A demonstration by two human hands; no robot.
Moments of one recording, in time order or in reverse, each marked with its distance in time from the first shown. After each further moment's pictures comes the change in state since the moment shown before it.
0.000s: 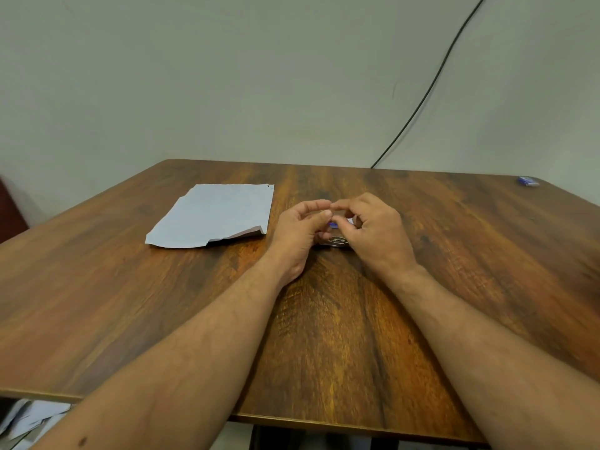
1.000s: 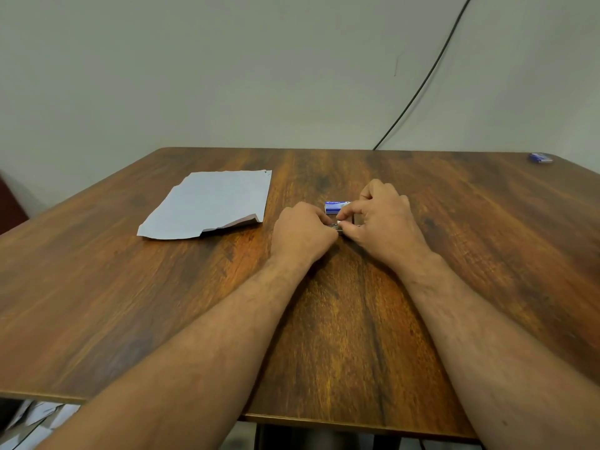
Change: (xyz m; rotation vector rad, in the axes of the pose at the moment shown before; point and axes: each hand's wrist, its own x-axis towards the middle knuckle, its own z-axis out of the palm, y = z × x) left_hand -0.014 0.000 0.019 1.150 0.196 0.099; right_hand -0.003 0.014 -0.003 -0.270 -0.194 0.062
